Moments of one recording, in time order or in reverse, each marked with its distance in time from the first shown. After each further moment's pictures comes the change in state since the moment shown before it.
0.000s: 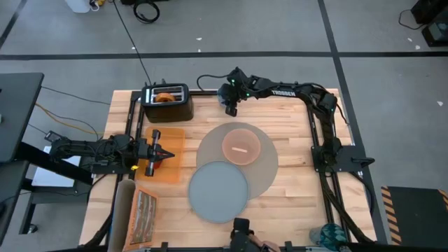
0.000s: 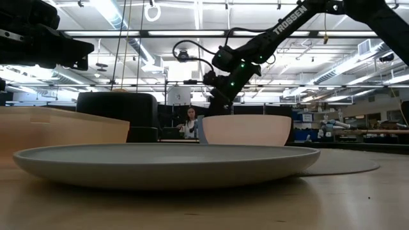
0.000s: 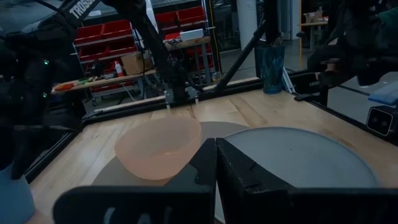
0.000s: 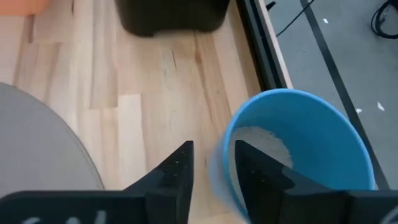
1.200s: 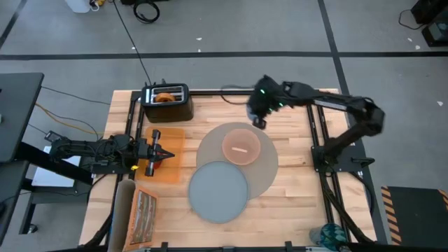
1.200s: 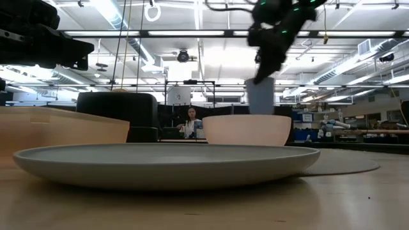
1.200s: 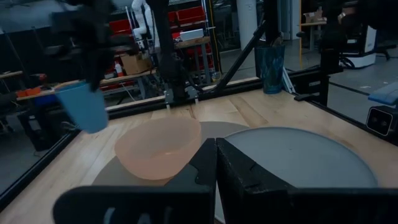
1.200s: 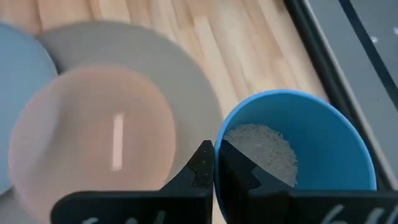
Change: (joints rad) left arm 0.000 0.000 0.000 0.000 0.000 0.000; right arm 0.146 -0.612 -0.330 -0.413 0.135 0.285
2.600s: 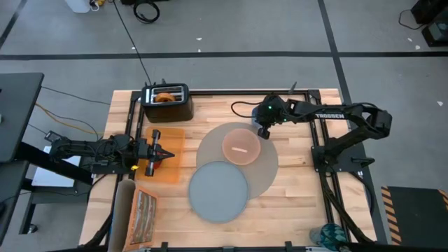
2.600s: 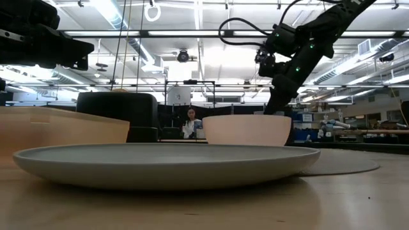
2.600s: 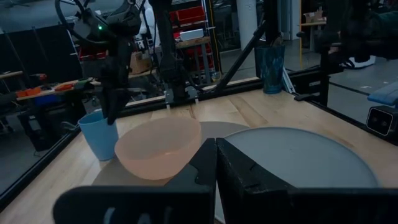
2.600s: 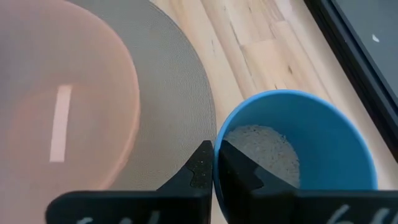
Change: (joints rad) left arm 0.000 0.000 0.000 0.000 -0.001 0.000; right arm -0.038 -0.036 -0.422 0.459 0.023 -0.046
